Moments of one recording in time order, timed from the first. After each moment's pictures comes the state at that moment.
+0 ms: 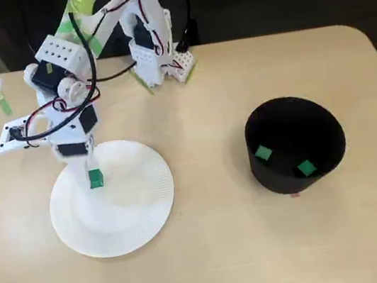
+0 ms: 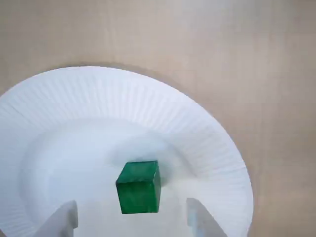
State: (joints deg) arm 37.2 72.5 90.4 66.1 -33.2
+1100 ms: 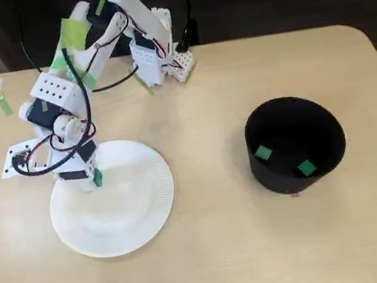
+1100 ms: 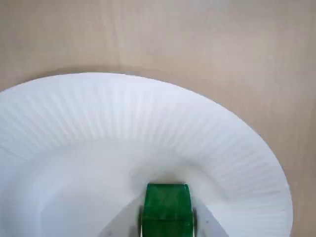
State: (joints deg) arm 35.7 55.5 73.8 71.5 -30.1
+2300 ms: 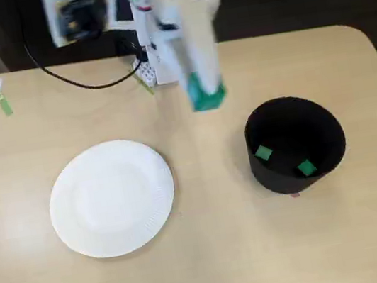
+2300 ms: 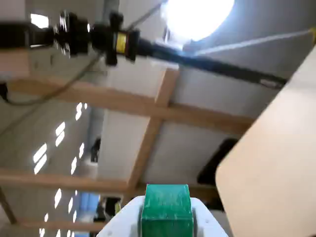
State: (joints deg) arm -17.6 110.8 85.1 35.4 -16.4
